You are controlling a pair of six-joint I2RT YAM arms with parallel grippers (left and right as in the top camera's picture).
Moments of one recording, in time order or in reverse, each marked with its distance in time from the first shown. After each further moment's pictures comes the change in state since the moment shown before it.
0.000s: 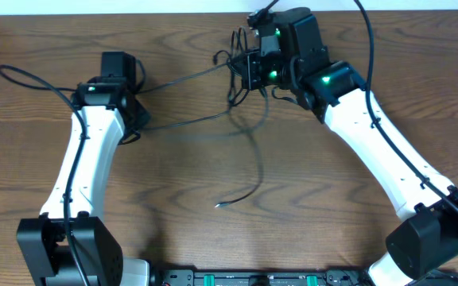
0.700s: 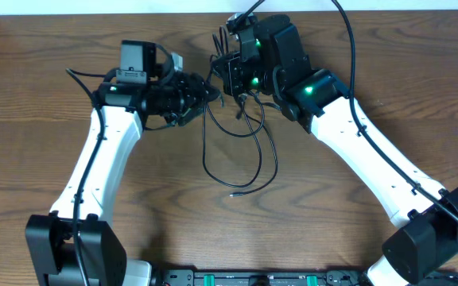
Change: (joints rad) left arm -0.132 0.000 0.000 0.294 0.954 0.004; right arm 0.099 0.000 0.000 0.092 0.053 -0.001
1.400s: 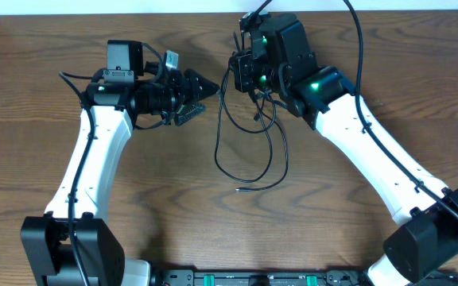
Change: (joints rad) left arm 0.069 0.000 0.000 0.004 0.220 0.019; right arm -0.031 0.000 0.000 -0.064 0.126 -0.031
